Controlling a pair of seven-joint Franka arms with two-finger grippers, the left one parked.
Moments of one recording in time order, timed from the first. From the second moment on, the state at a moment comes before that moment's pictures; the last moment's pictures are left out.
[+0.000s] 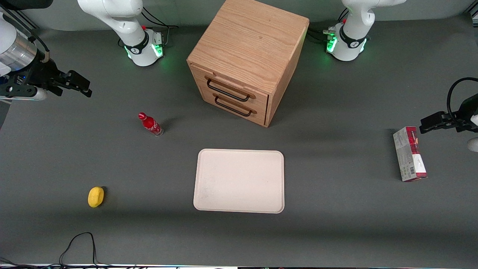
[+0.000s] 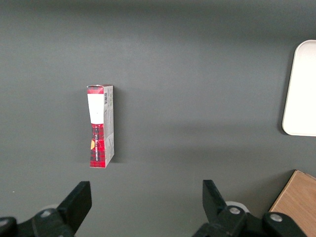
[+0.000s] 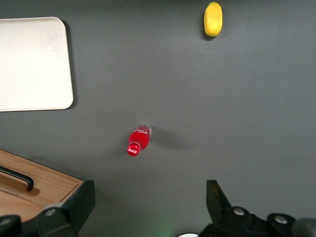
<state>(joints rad) -0.11 -0.19 0.17 -1.82 0.04 1.61 0.16</state>
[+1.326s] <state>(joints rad) -0.09 0.09 0.76 -1.51 -0.03 1.61 -0.06</state>
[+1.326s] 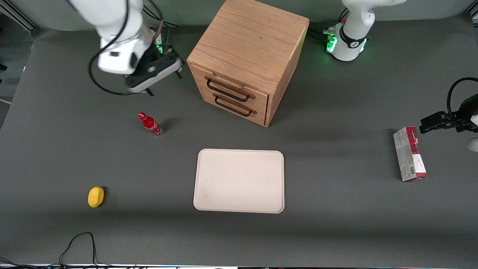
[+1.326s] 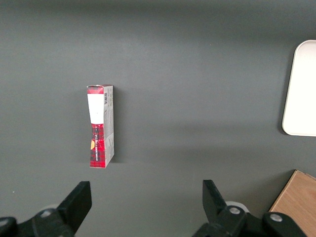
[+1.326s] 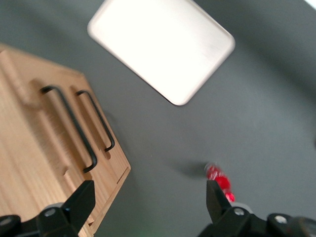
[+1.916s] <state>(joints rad) -0.09 0.38 0.94 -1.48 -0.04 1.61 -0.19</state>
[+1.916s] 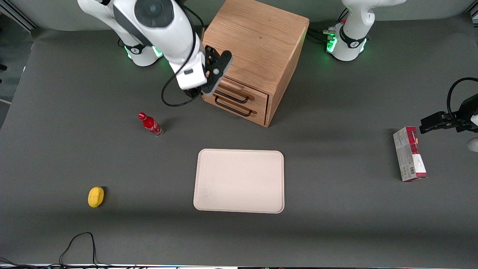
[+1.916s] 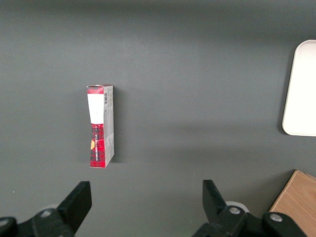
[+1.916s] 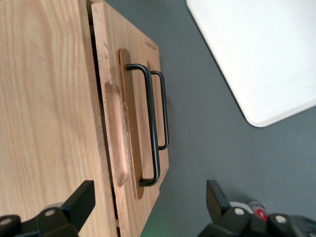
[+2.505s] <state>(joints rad) -0.07 0.49 0.95 -1.49 -0.08 1.61 -0.23</state>
